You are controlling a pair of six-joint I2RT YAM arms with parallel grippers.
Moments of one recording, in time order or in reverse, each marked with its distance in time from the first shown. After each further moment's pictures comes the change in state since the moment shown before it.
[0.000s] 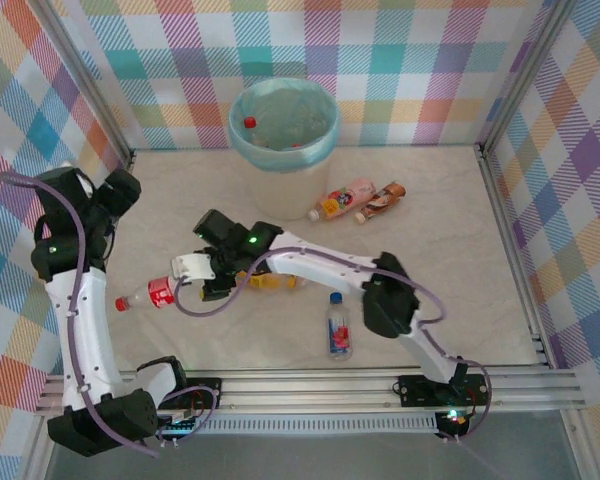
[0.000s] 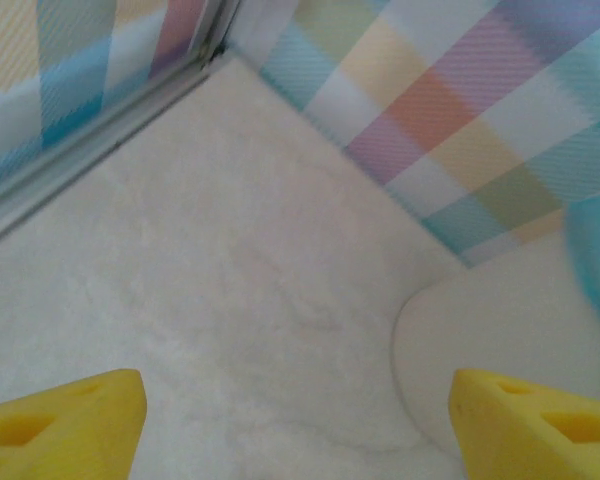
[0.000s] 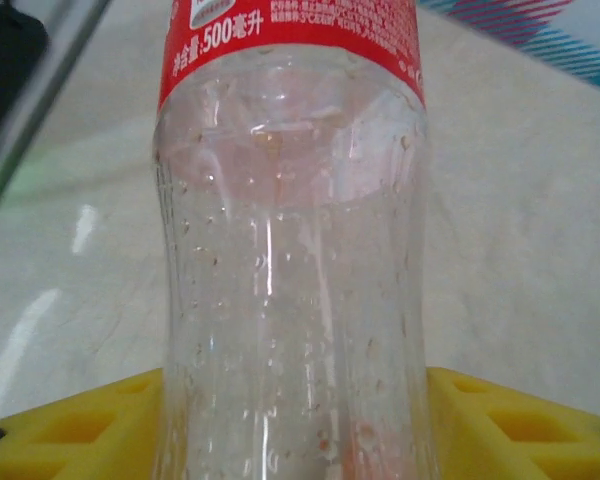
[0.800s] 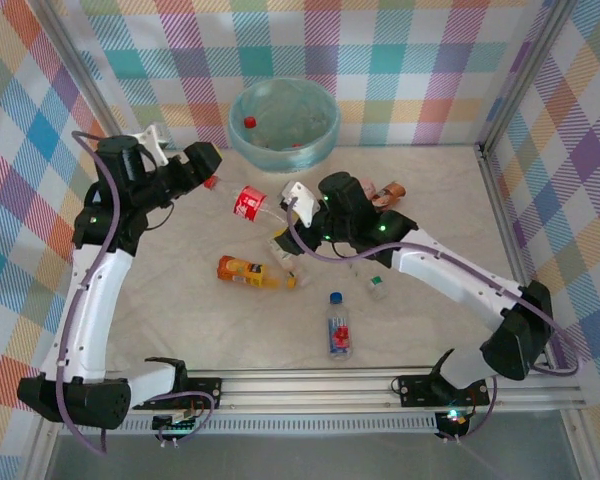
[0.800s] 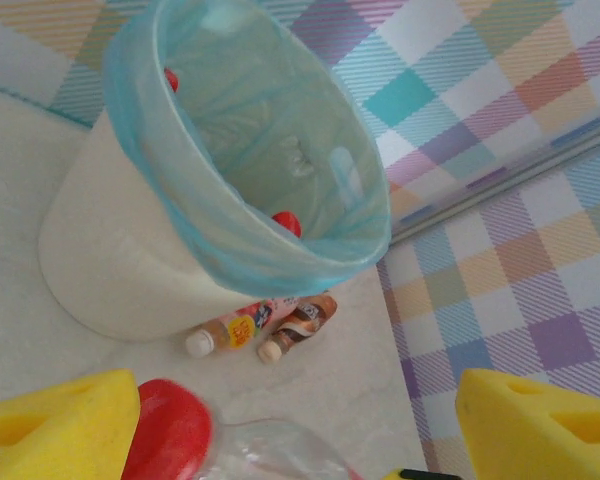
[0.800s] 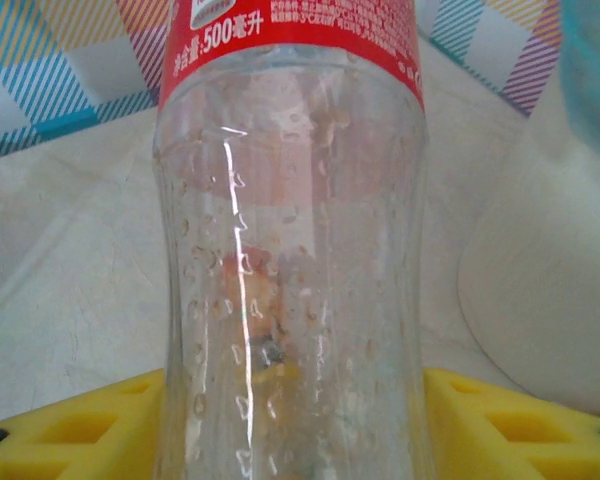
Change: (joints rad) left arm -0.460 0.144 0.066 0.187 0.262 -0.159; right arm -0.305 -0.727 -0.724 0.332 0.065 0.577
